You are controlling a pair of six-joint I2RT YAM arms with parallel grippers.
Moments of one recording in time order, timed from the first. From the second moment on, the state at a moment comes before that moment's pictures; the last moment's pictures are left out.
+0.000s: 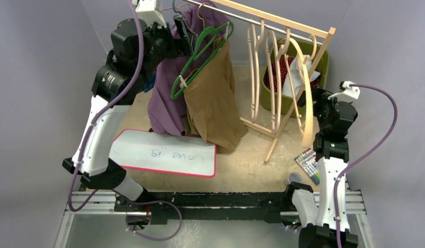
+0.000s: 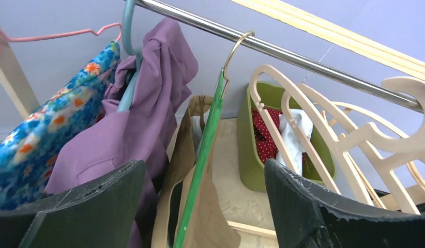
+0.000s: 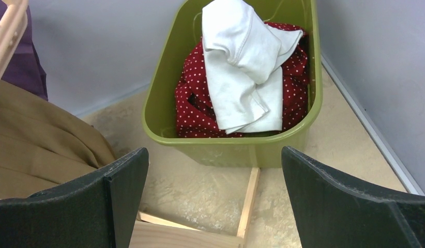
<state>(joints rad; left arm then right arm) -0.61 1.52 2.24 -0.77 -0.24 -0.33 -0.24 0.80 0.85 -0.18 -0.08 0.34</state>
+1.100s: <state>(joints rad) -0.56 1.82 2.37 -0.75 -0.10 -0.28 -0.24 0.80 0.84 -0.18 -0.08 0.34</state>
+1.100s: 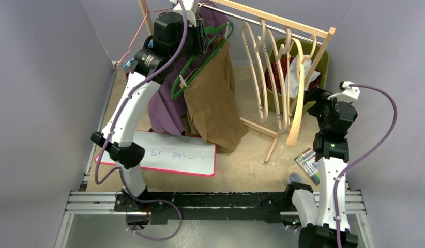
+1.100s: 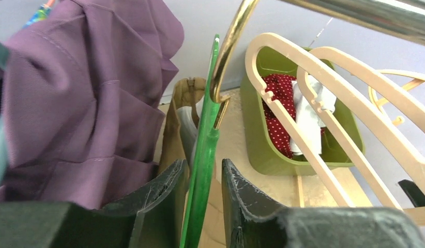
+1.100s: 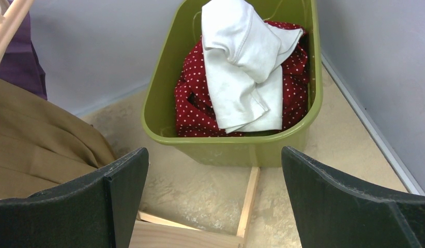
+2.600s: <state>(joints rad) -0.50 1.56 1.84 -0.12 0.17 -0.88 -0.24 0.80 0.83 -0.18 -0.09 0.34</state>
